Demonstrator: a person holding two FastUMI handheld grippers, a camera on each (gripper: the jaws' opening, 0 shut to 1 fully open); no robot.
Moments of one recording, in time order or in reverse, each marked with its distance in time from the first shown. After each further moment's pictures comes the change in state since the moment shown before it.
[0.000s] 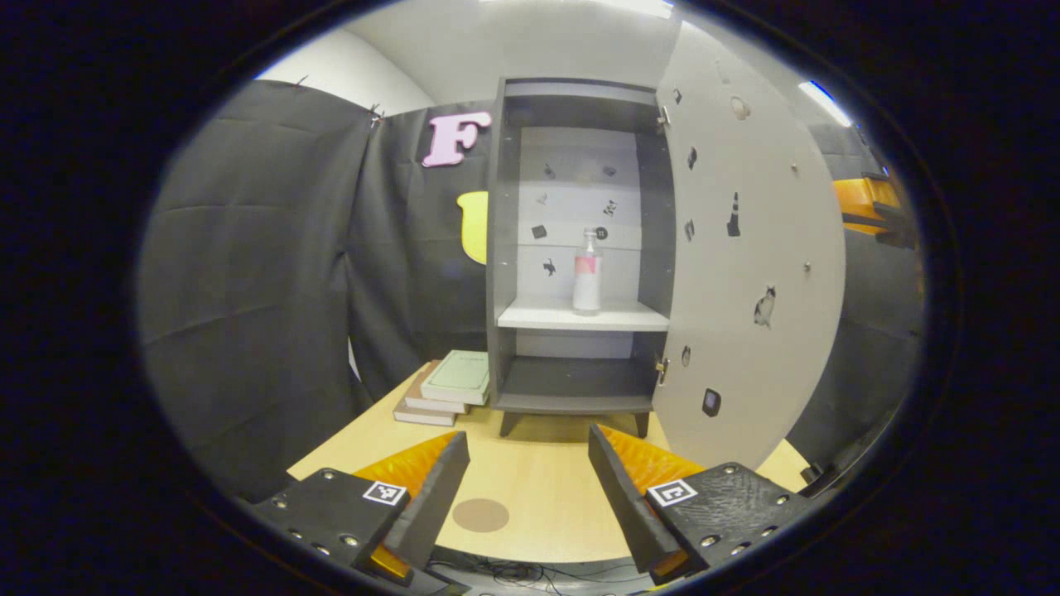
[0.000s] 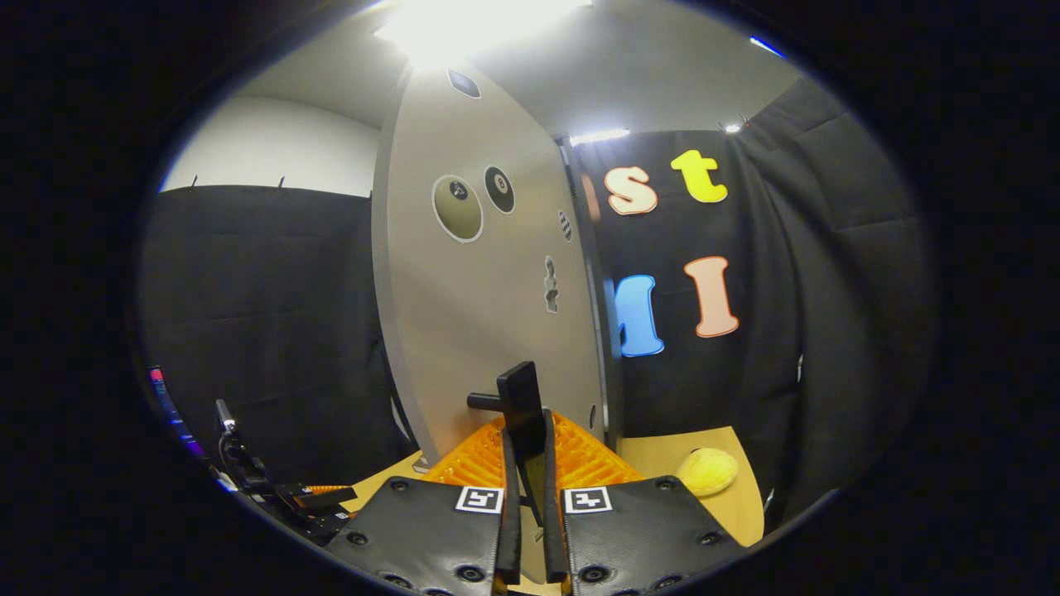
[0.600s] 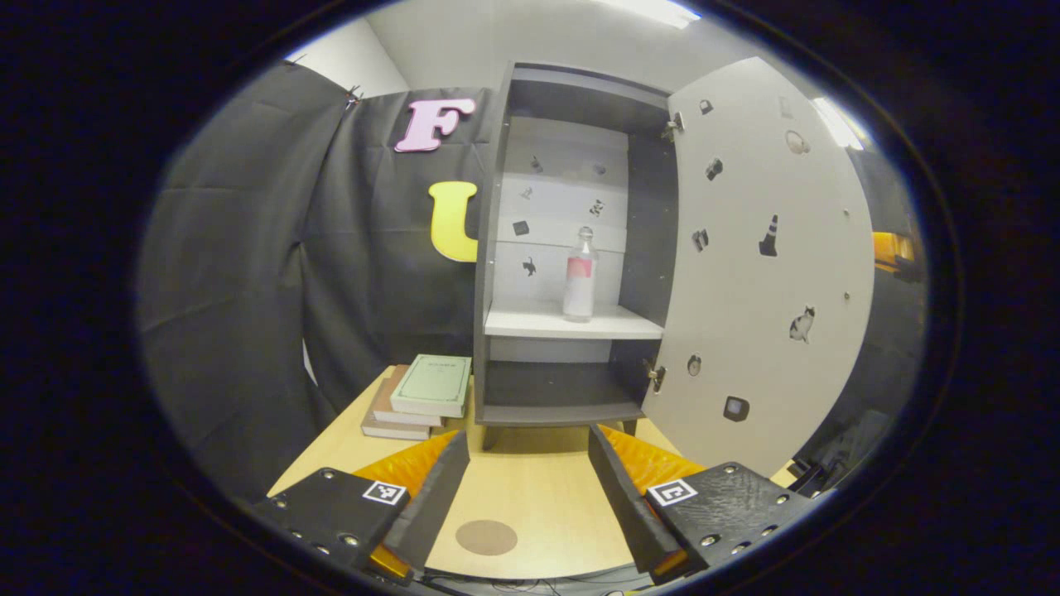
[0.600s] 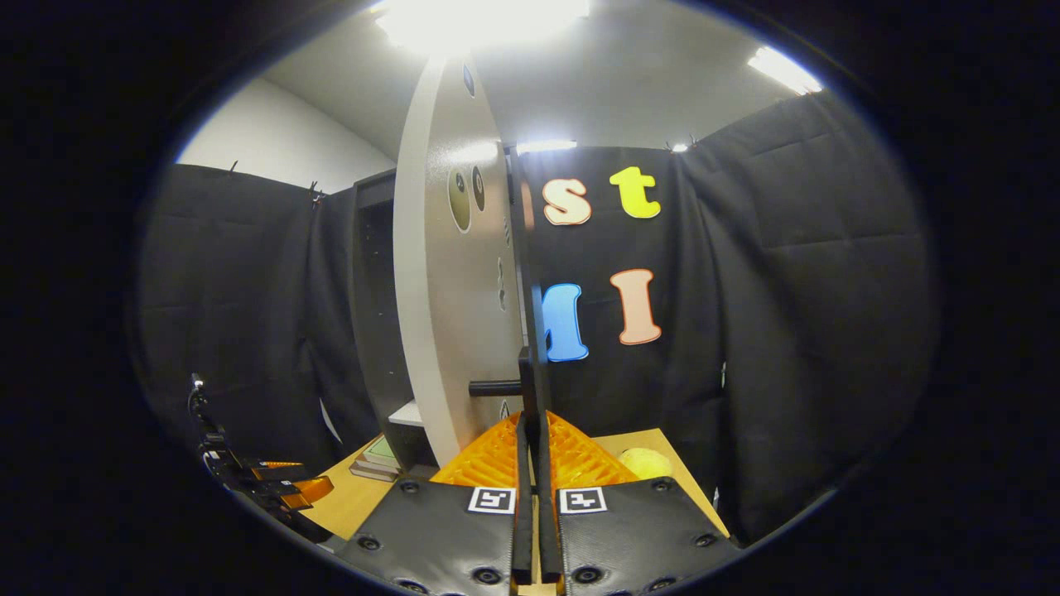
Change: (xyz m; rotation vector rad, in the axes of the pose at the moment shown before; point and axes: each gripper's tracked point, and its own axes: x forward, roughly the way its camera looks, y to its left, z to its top) left arm 0.057 0.050 0.023 -0.014 -0.006 -0.179; right arm -0.026 -0.026 -0.002 -0.003 -0.023 -0.257
